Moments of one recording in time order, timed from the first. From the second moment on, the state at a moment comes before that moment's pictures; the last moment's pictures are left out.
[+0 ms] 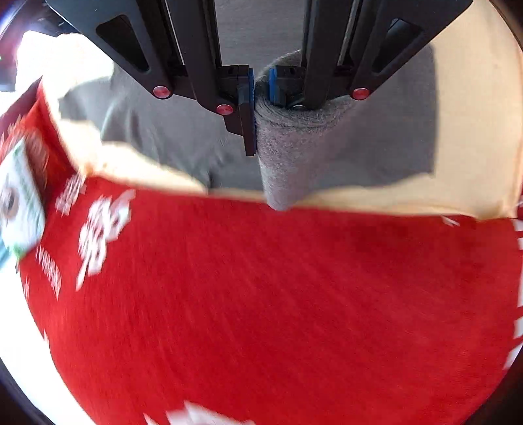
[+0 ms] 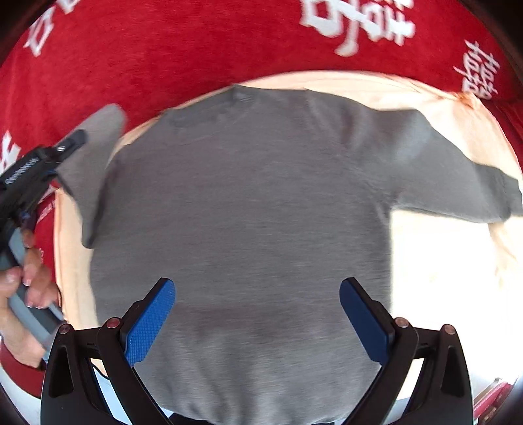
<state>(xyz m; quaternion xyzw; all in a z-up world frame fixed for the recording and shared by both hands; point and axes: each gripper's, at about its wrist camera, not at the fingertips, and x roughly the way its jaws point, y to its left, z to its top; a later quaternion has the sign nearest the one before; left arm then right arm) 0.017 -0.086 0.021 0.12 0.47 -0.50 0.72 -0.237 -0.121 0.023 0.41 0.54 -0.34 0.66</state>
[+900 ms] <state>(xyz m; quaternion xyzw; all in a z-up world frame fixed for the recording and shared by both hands) 0.062 0.038 -0.048 0.26 0.55 -0.36 0.71 -0.016 -0.054 -0.032 -0.09 0.63 -0.18 0.75</state>
